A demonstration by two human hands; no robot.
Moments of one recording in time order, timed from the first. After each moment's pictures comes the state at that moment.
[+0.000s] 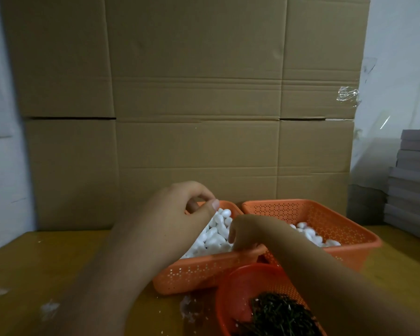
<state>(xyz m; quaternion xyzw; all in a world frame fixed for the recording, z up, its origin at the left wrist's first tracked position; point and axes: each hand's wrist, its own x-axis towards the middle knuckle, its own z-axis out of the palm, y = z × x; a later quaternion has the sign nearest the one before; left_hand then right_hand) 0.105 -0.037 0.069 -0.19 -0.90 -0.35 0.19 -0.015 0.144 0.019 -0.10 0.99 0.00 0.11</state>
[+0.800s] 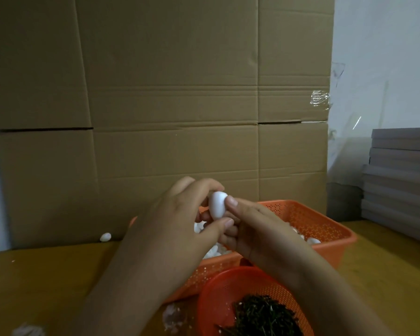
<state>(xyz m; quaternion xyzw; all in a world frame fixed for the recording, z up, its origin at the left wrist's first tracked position) 0.109 -0.006 0.059 -0.30 -0.85 -0.31 0.30 0.092 0.162 0.037 -0.27 0.58 -0.77 0.04</state>
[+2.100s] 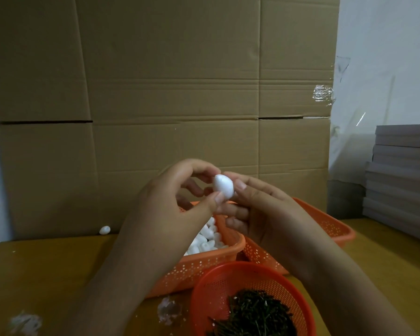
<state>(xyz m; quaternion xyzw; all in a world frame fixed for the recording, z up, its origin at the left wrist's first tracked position) 0.109 0.003 0.058 -0.29 -0.77 -0.47 0.32 0.112 0.172 0.054 -0.24 0.56 -0.79 0.00</state>
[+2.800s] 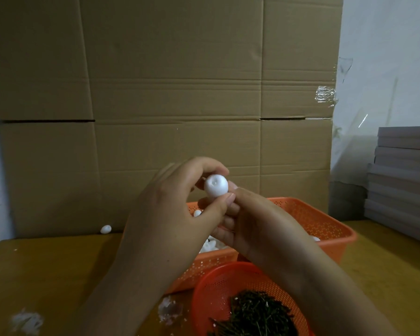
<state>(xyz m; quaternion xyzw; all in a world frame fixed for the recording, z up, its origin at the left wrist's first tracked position) 0.112 0.007 0.056 -0.30 -0.77 -0.38 0.41 0.108 0.155 0.045 -0.22 0.54 -0.81 0.04</state>
